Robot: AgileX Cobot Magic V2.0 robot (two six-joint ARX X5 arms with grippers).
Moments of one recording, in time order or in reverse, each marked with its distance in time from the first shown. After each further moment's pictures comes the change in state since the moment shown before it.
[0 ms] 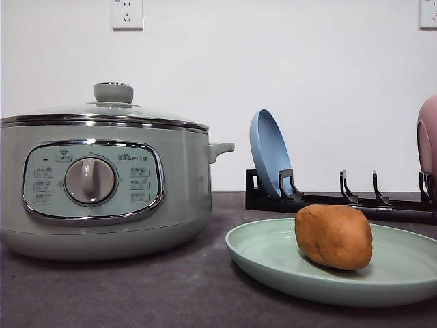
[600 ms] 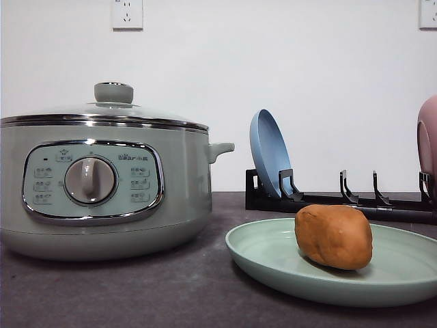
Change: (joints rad) left_arx 0.000 0.000 0.000 0.000 0.000 0.000; right_arx 0.000 0.000 0.000 0.000 0.000 0.000
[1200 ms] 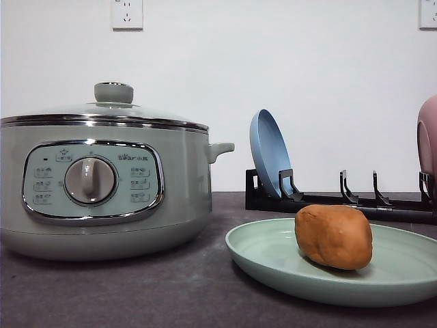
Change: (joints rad) left_arx 0.000 0.000 0.000 0.000 0.000 0.000; right_arx 0.000 0.000 0.000 0.000 0.000 0.000
